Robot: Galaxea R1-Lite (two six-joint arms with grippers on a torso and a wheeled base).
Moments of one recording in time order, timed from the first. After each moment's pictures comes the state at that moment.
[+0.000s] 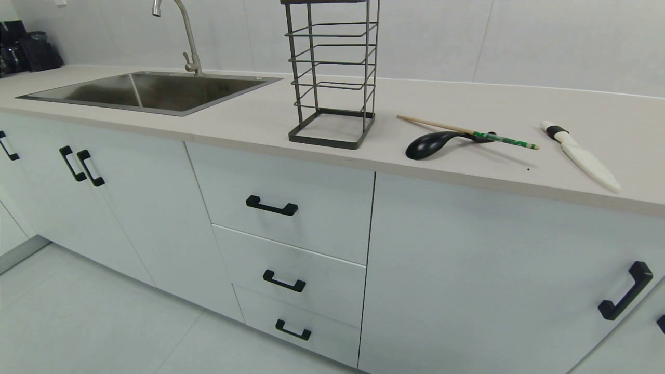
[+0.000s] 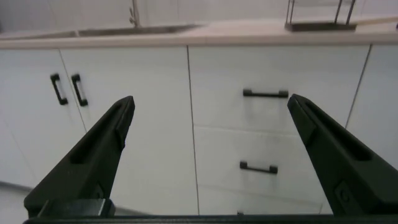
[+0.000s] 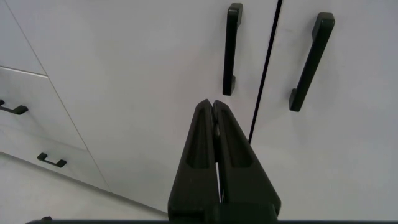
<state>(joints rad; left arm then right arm) 0.06 0.09 -0.26 -0.12 -0.15 0.01 0.00 0.02 0.00 0.00 0.01 0.00</state>
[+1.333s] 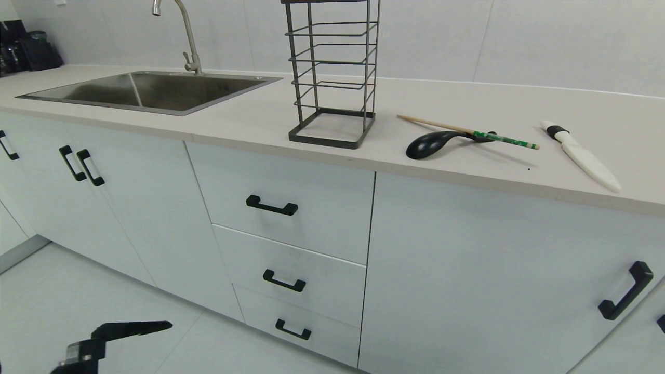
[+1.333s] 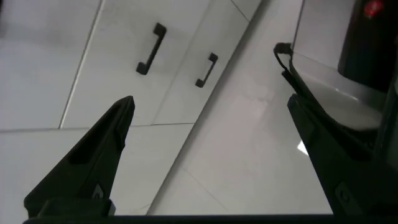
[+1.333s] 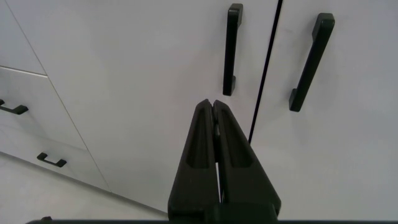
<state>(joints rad) -0.26 1.01 -0.24 -0.07 -0.43 1.10 0.00 0.02 0.00 0.00 0.01 0.00</state>
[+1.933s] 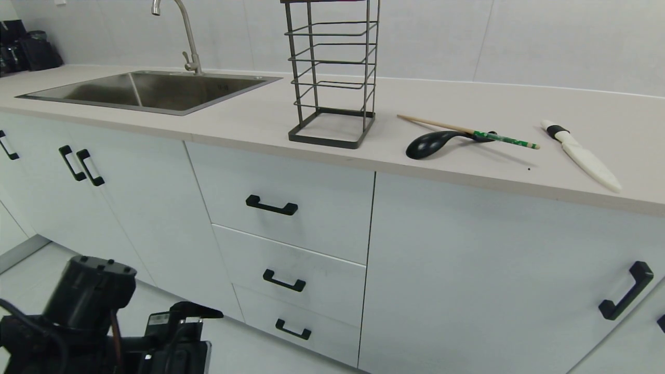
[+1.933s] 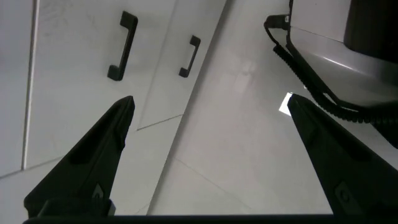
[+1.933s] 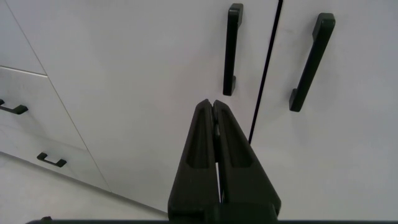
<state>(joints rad) -0.38 1.43 -0.34 -0.18 -0.31 1.17 0.00 0.02 0.00 0.00 0.01 0.00</state>
